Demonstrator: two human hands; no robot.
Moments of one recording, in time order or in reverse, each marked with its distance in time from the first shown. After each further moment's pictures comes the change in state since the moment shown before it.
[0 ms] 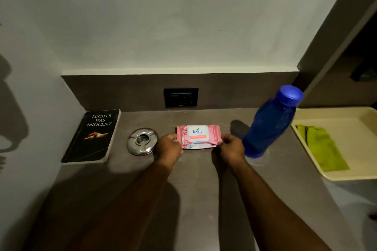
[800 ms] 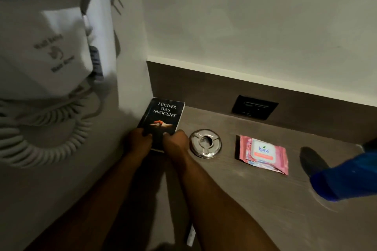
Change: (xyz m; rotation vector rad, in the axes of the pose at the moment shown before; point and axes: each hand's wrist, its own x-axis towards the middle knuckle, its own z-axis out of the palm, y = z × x) left_hand 0.022 -0.012 -0.258 0.310 0.389 -0.026; right_hand -0.123 -0.114 0.282 -0.288 -0.475 -0.086
